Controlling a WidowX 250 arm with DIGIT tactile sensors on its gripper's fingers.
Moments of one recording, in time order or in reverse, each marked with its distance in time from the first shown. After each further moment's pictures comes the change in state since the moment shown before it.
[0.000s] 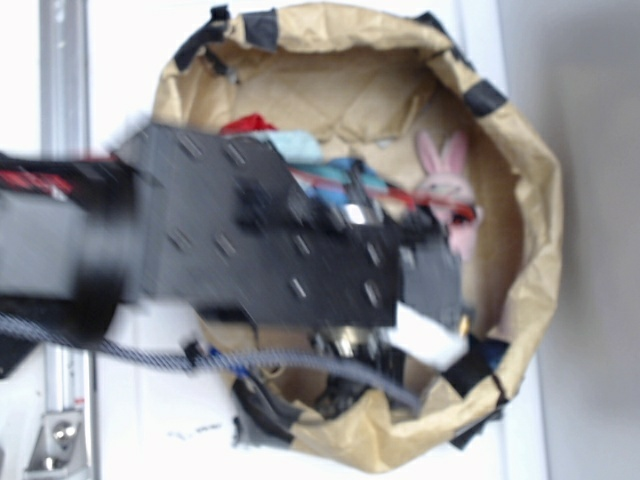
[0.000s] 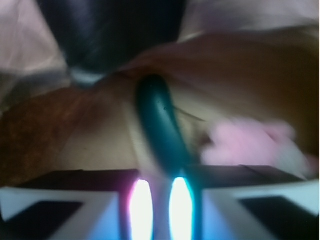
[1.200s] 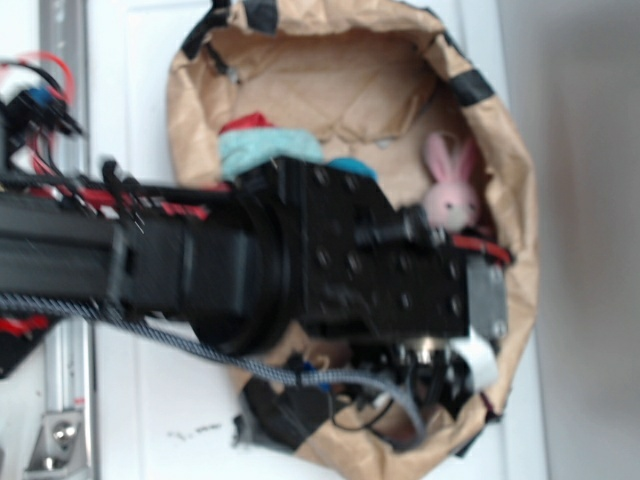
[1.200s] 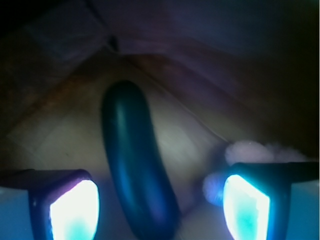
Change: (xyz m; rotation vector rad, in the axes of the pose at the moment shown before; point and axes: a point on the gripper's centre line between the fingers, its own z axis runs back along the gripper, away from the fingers) arm 0.013 -0.028 -0.060 -0.107 0.079 -0.341
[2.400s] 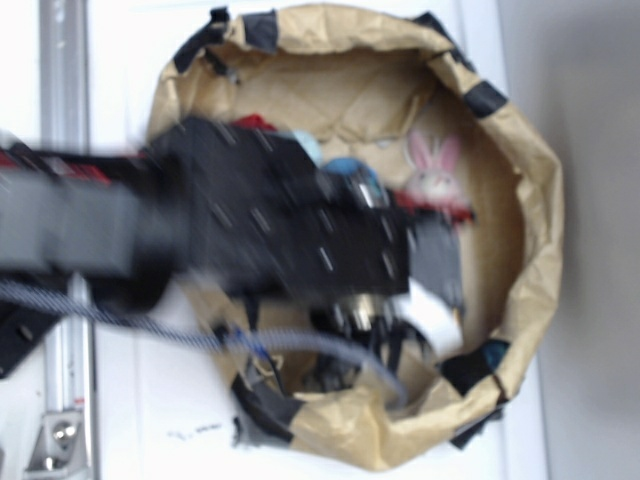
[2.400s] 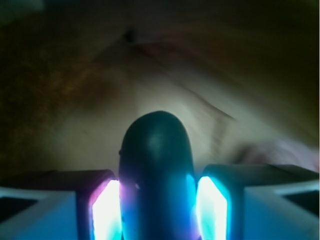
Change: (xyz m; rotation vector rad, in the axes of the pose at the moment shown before) arm -0.037 0.018 0.046 0.062 -0.028 0.232
